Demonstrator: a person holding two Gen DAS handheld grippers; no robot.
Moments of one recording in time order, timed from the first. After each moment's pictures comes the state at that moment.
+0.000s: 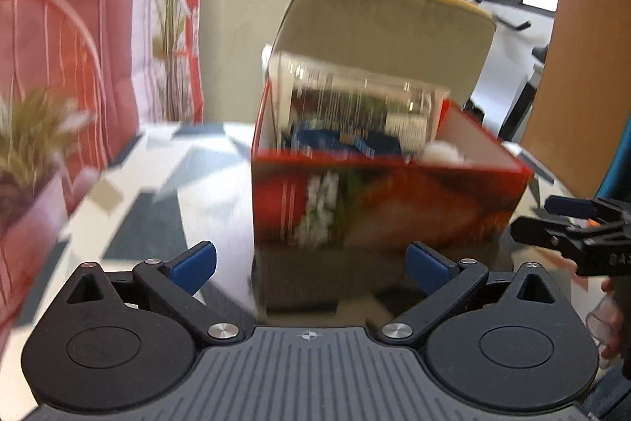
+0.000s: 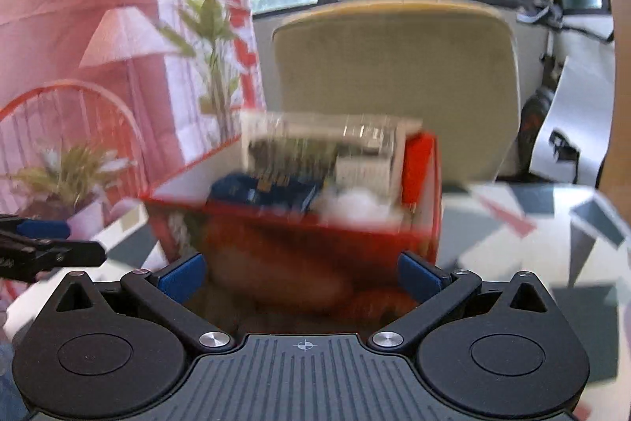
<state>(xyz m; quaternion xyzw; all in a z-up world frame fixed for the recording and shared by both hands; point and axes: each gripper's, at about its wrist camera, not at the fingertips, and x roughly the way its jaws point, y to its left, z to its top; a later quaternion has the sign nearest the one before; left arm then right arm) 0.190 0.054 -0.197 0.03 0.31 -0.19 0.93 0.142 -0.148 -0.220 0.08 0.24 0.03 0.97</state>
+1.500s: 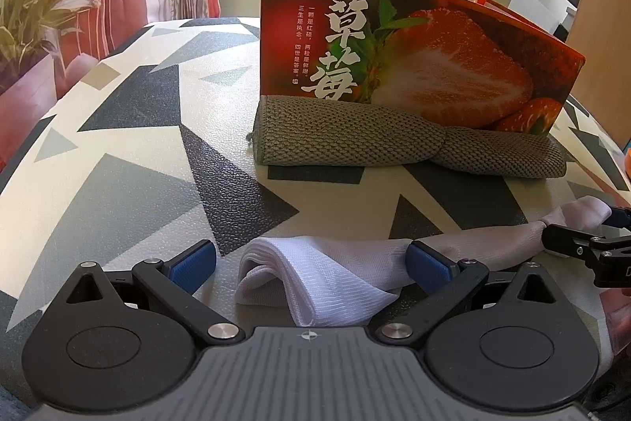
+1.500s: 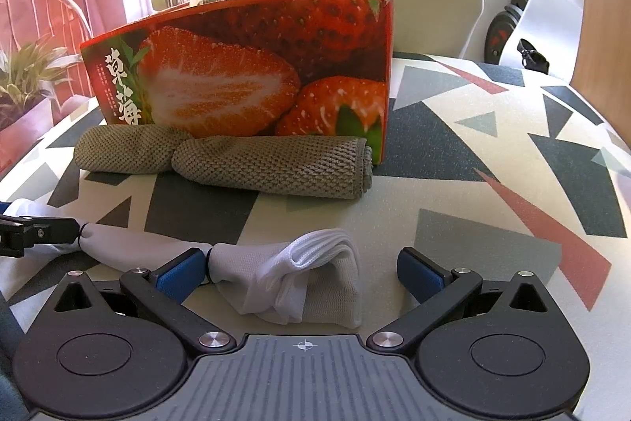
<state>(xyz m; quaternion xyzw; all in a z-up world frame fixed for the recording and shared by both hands) 0.180 0.056 -0.283 0.03 0.40 -0.15 0.90 0.120 -0.151 -0.317 0.07 0.36 -0.03 0.93</state>
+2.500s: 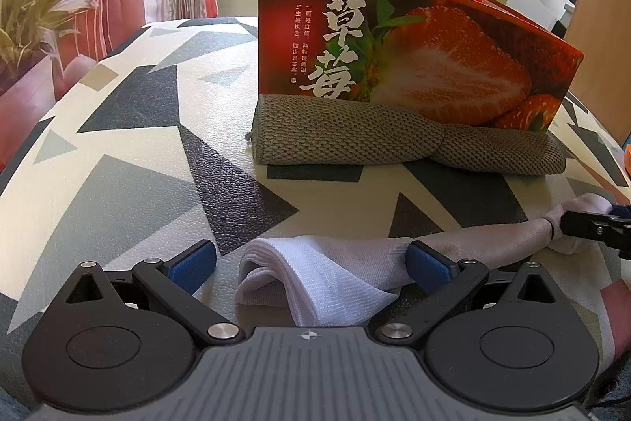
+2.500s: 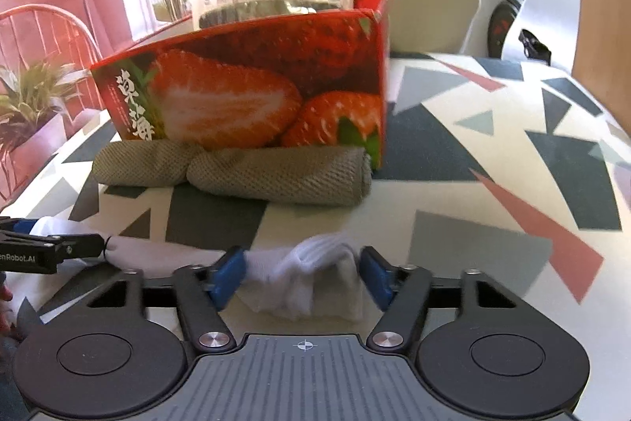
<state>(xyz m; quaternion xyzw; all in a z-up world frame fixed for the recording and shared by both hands) 0.179 0.056 -0.283 0.03 0.40 -0.15 0.90 0.107 -0.159 -0.297 0.11 0.36 -0.02 0.93</state>
